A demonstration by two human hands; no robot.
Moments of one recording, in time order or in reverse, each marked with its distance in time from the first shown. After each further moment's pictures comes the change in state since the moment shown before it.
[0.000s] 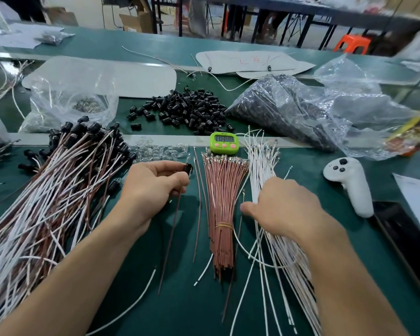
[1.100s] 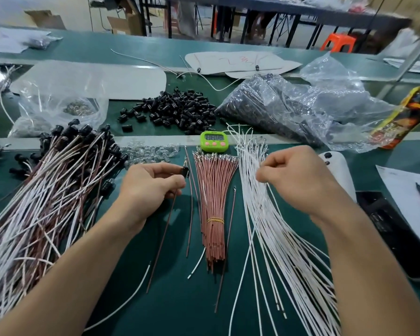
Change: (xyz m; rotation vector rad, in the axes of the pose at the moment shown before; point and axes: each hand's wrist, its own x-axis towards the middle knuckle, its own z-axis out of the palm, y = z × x) left_hand -0.001 -0.004 0.002 0.089 -0.067 0.005; right_hand -0.005 0.031 -0.027 0.702 0.237 -0.105
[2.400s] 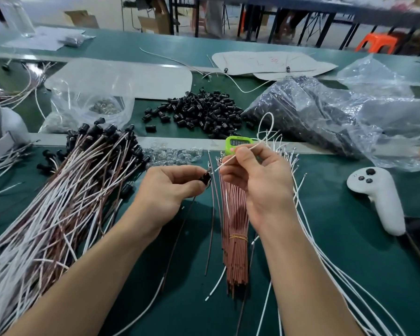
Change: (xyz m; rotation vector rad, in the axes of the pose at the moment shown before) left_hand -0.001 0.007 -0.003 -0.073 -0.063 0.123; right_hand 0.028 -0.033 0.102 1.162 -0.054 -0.002
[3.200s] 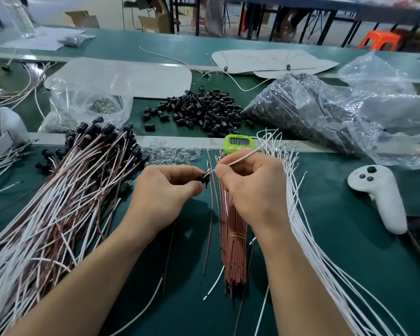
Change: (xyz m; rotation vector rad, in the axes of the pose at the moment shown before) left_hand -0.003 -0.003 0.000 0.254 0.125 0.066; right_hand -0.005 0.011 -0.005 -0.719 0.055 -0.247
